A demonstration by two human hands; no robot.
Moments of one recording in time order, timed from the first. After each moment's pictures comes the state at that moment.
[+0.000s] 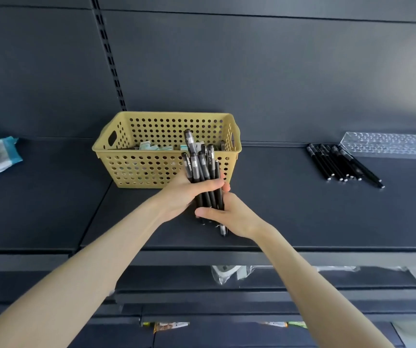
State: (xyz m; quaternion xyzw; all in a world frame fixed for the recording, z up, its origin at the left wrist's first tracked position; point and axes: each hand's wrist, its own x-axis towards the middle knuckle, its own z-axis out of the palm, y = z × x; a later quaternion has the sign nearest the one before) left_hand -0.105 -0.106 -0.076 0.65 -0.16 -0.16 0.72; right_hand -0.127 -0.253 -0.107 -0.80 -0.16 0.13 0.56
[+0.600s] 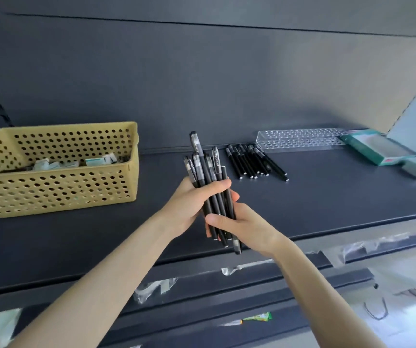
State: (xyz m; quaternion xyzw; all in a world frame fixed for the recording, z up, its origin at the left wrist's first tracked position) left_hand -0.122 -0.300 -0.070 0.60 -0.16 -0.23 0.75; right_hand -0.182 -0.439 -0.085 -0.76 -0.09 0.13 0.63
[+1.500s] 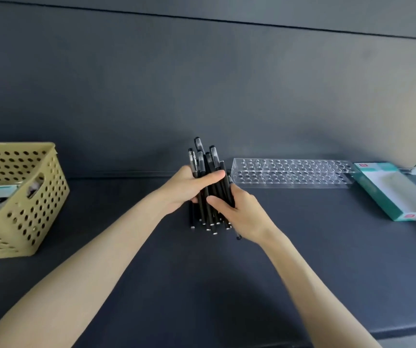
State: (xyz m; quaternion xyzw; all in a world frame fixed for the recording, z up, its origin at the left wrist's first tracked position) left_hand 0.038 -0.448 -0.077 0.77 -0.10 -0.19 0.61; right_hand -0.027 -0.598 -0.096 -0.90 -0.03 0.01 0.44
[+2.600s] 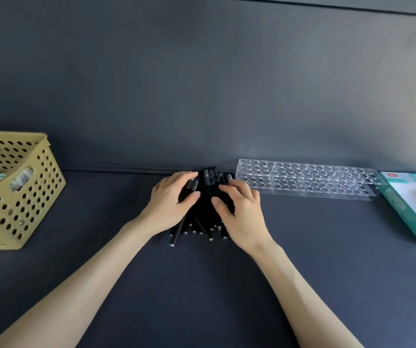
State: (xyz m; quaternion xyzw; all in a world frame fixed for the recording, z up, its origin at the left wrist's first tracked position) left_hand 0.031 -0.432 -0.125 0.92 -0.14 0.02 0.37; right_hand -0.002 -0.605 -0.128 -0.93 -0.04 -0.09 0.36
